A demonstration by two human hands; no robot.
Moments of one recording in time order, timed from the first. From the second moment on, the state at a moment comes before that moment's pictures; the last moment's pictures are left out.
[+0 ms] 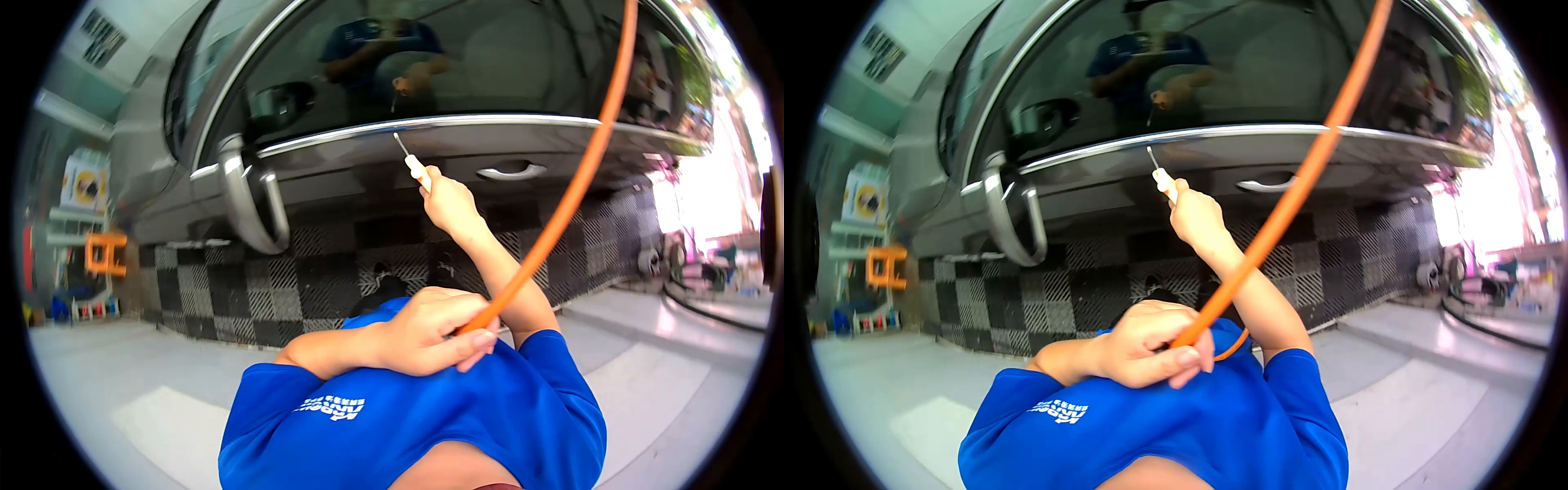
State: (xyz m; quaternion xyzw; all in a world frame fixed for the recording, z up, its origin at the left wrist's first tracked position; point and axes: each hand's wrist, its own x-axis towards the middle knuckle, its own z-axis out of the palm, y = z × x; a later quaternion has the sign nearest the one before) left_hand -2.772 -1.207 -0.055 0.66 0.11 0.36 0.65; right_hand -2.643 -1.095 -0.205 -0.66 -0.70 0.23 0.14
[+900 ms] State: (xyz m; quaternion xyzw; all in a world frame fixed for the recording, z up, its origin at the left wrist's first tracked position) left_hand -2.715 -1.238 -0.064 0.57 0.13 0.40 0.70; right_hand -2.375 -1.162 -0.333 -0.83 -0.39 0.29 0.29
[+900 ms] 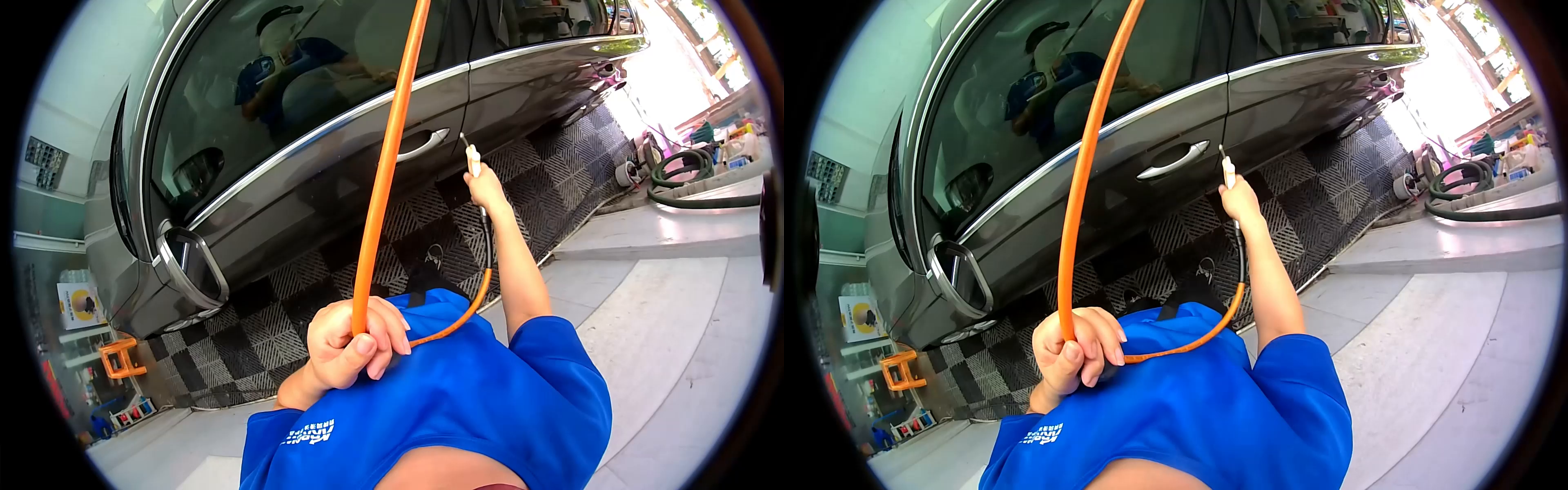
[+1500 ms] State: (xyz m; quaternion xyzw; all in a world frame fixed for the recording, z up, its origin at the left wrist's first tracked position) left_hand -2.683 -1.230 -0.060 0.57 0.13 0.41 0.70; right_hand -2.447 -1.176 -0.319 -0.65 -0.43 0.55 0.29
